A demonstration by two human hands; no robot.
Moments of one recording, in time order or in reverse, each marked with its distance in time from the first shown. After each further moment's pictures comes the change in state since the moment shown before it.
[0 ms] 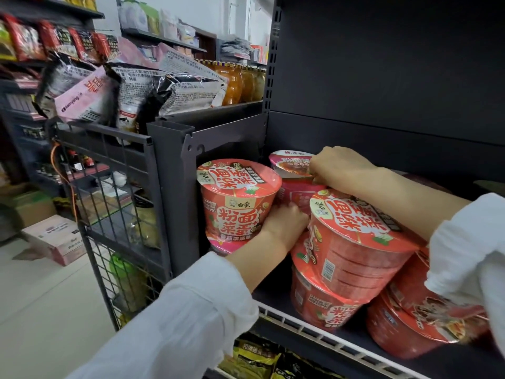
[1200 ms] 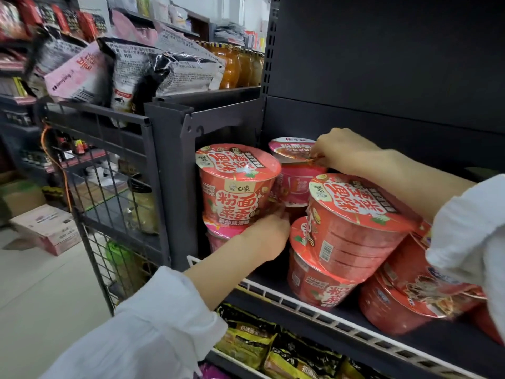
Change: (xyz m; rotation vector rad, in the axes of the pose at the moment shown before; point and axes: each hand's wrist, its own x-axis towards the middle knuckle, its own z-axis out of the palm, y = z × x) left_hand -0.037 -0.004 0.029 -0.453 -0.186 -0.113; right_hand -0.004 0.009 0.000 0.176 0.031 0.062
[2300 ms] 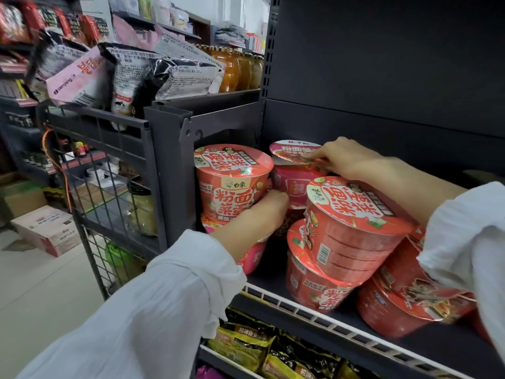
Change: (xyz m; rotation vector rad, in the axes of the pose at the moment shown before) left_hand 0.035 -0.009 -0.027 -0.122 0.044 -0.090; right_hand 0.002 0.019 0.017 0.192 -0.056 0.027
